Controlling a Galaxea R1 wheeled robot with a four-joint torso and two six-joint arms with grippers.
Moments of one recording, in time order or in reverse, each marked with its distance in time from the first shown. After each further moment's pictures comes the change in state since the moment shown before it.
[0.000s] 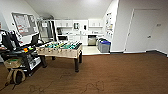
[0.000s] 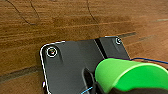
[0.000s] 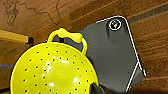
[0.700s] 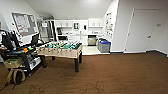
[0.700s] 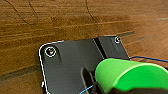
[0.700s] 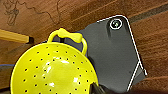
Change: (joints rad) left arm 0.004 0.006 0.000 0.009 0.000 0.000; right arm 0.000 0.005 -0.001 0.000 0.000 0.000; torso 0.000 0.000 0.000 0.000
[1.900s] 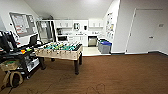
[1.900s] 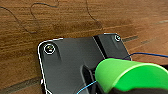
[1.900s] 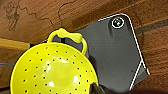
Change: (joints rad) left arm 0.013 0.030 -0.040 0.006 -0.003 0.000; right arm -0.004 0.019 -0.017 0.000 0.002 0.000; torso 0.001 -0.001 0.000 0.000
